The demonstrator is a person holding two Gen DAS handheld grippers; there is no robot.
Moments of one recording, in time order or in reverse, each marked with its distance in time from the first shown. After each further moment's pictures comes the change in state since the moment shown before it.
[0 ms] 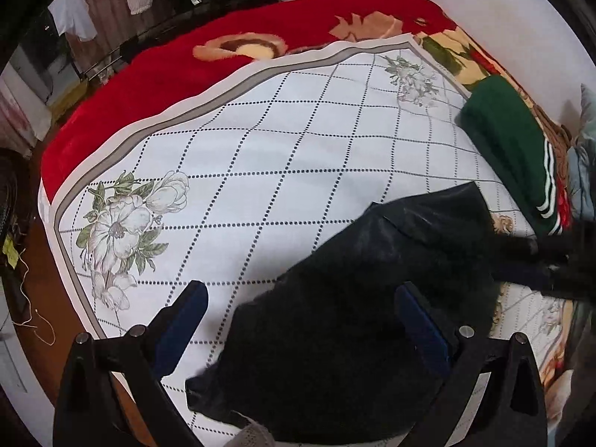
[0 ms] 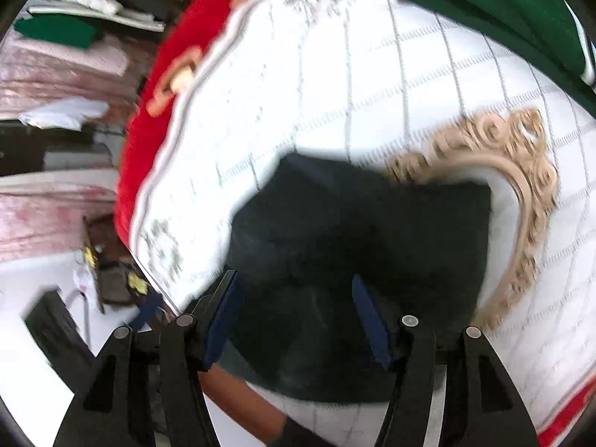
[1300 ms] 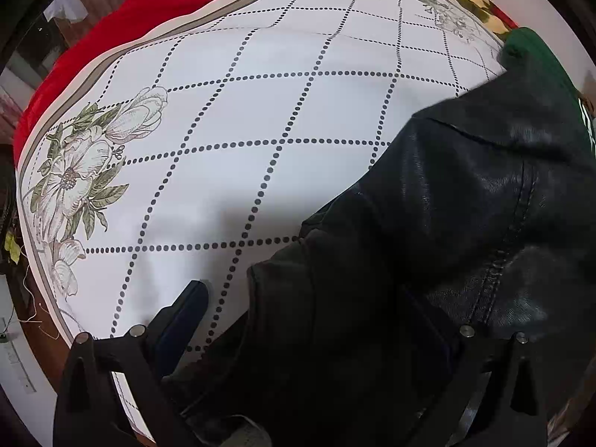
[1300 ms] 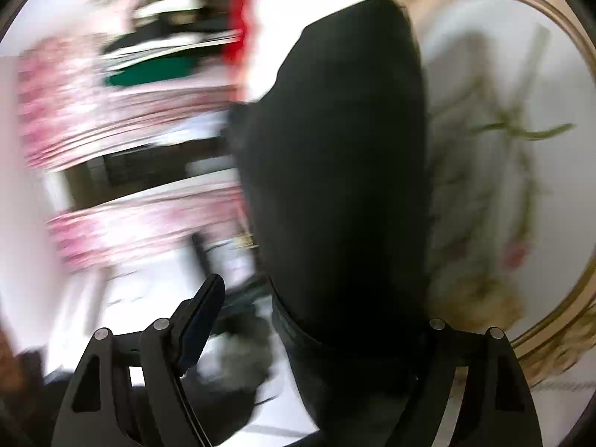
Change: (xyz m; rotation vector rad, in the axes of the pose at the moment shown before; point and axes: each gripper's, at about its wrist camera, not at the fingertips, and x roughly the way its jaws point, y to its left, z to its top) left arm 0.095 0.015 -0.031 0.035 0.107 0.040; right arm 0.070 -0.152 -0.034 0.072 0.097 0.810
